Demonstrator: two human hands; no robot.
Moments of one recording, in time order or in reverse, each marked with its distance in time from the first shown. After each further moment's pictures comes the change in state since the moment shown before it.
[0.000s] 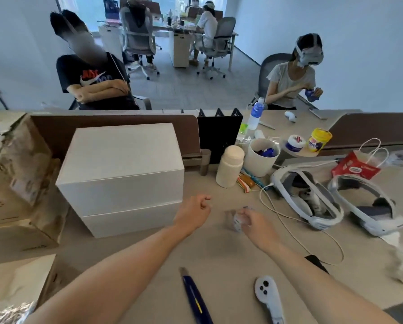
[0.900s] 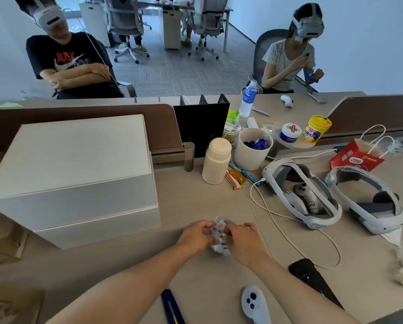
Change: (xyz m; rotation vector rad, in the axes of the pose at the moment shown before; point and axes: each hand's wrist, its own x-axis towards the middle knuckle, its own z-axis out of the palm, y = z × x) left_hand 0.031 -0.020 0.106 -0.151 -0.360 -0.277; right_hand 0.034 0.052 0.033 -0.315 -0.035 -0.085
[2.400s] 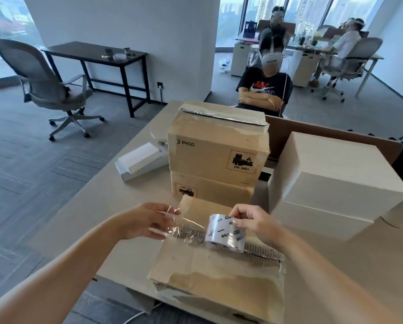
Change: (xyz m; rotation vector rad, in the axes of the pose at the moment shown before) left_hand -0.486 -0.381 -0.439 -0.649 0.196 -0.096; right_hand -0.119 -0.565 0.036 0.721 -0.494 -0.593
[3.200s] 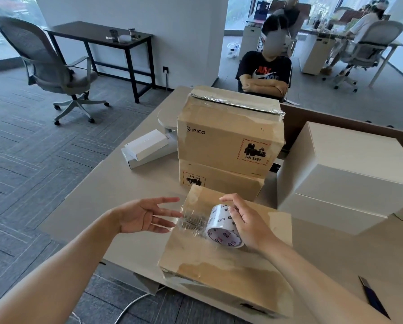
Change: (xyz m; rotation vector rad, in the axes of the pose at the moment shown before) left_hand 0.011 -0.038 -0.038 -0.412 -0.228 -0.001; right_hand 0.014 0.010 0.057 -0.236 0.211 -0.069
